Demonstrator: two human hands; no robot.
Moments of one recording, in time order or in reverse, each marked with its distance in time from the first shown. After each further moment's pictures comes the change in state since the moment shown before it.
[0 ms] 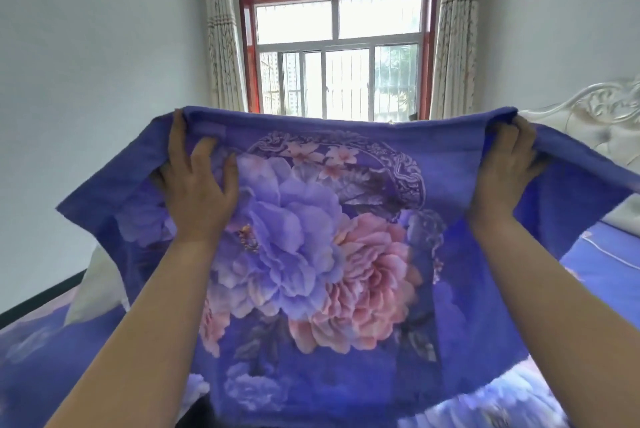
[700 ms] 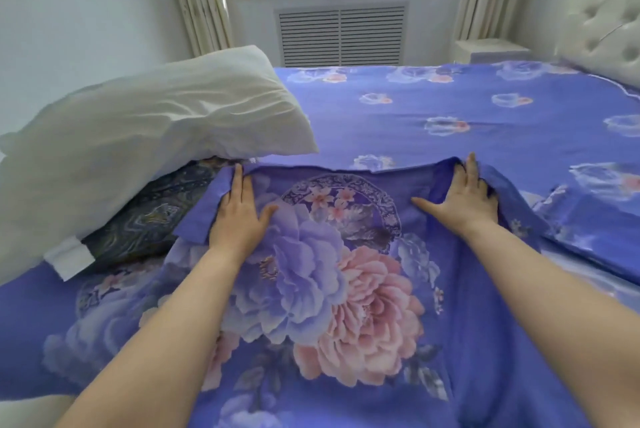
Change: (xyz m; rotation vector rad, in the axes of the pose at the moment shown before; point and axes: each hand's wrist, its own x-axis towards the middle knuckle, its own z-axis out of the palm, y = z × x) left_hand -0.240 -0.080 0.198 0.117 -1.099 -0.063; right_hand -0.171 0.178 0.222 -0.497 -1.128 0.056
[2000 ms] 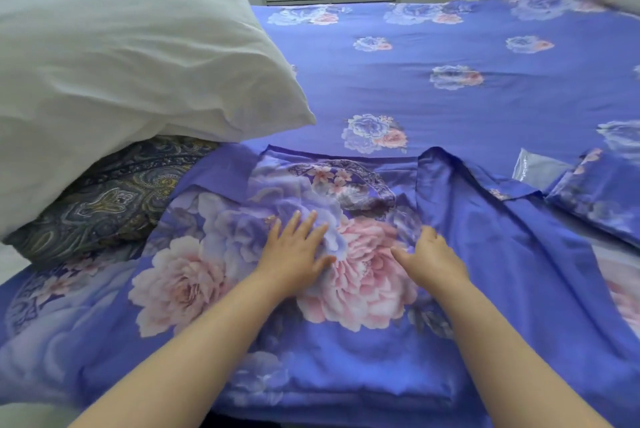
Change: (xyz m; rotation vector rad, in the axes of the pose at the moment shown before) left_hand -0.040 0.067 0.100 0.047 -0.592 0.282; right_hand -0.063 -0.027 0.101 0.133 -0.475 0.215
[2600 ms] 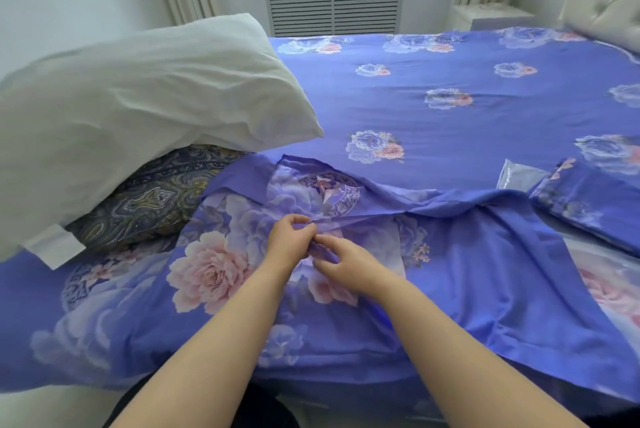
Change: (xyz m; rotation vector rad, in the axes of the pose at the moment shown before) left_hand -0.024 0.005 -0.035 -1.258 0.239 -0.553; right_hand -0.078 -0.083 0.025 0.293 -0.247 -0.608
